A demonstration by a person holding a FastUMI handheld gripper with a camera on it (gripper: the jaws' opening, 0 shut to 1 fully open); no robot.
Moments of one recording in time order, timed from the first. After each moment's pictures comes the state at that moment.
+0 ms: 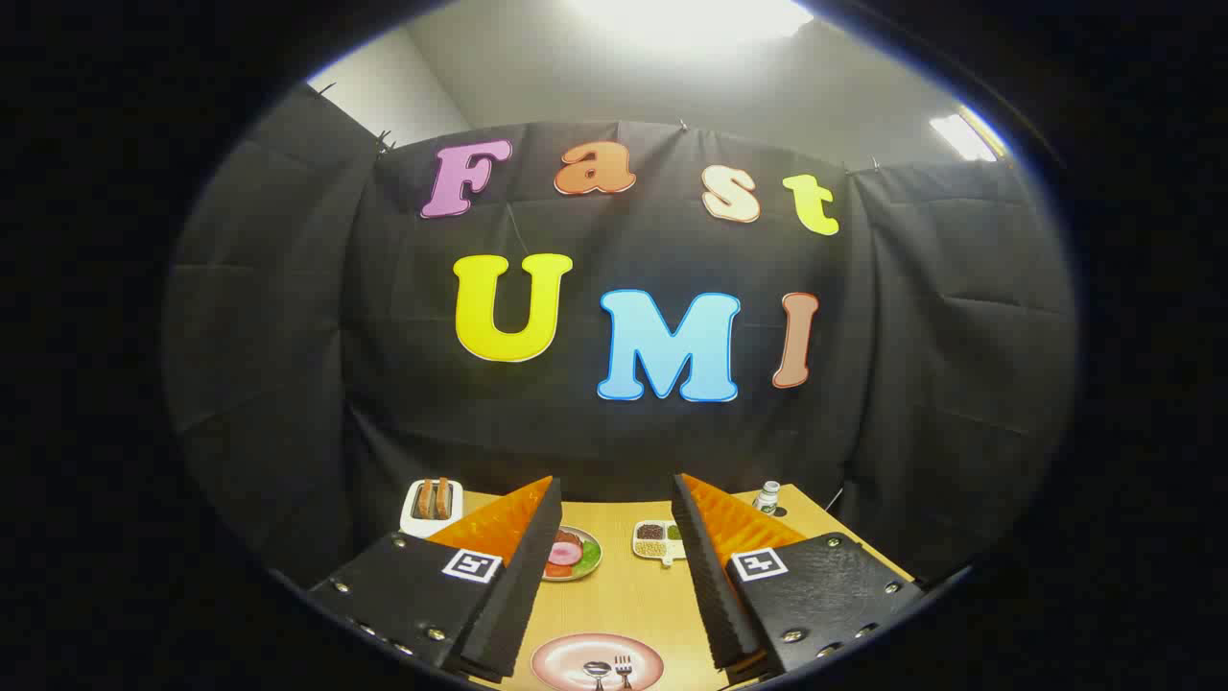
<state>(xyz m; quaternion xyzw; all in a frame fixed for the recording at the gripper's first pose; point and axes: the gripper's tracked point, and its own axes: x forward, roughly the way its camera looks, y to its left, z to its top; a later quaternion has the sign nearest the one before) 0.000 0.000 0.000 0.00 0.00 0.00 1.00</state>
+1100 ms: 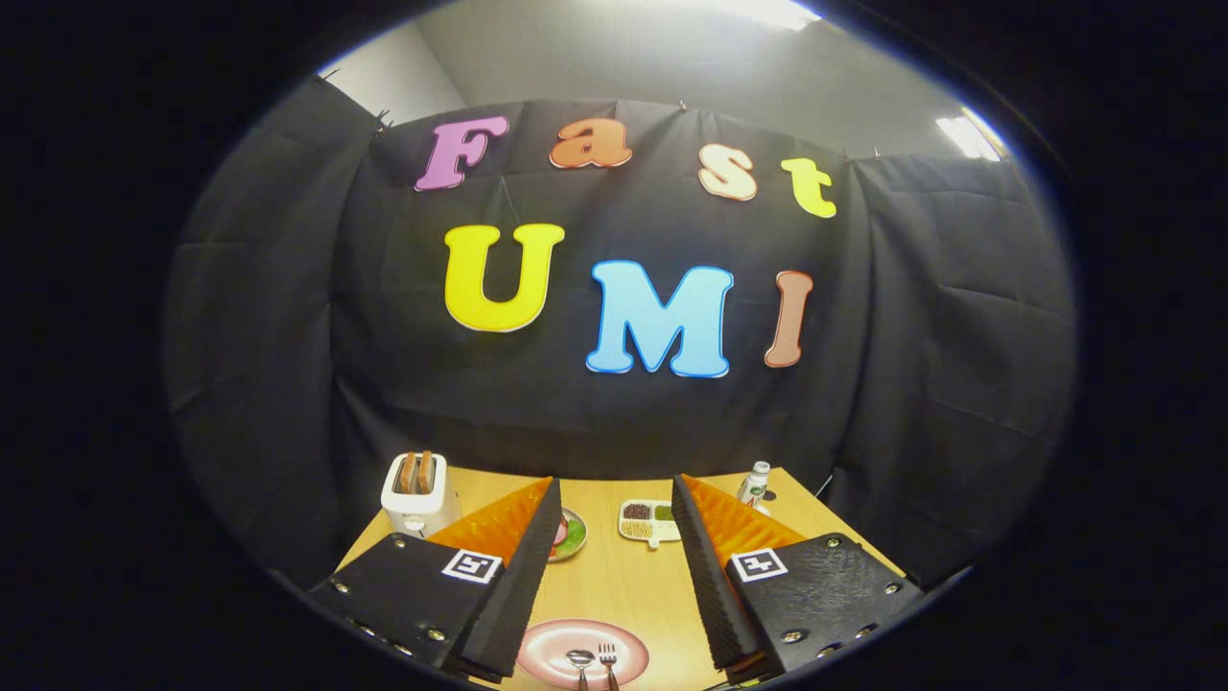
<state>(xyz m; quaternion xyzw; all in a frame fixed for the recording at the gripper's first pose) 0.011 -0.005 -0.059 -0.01 0.06 -0.01 1.00</state>
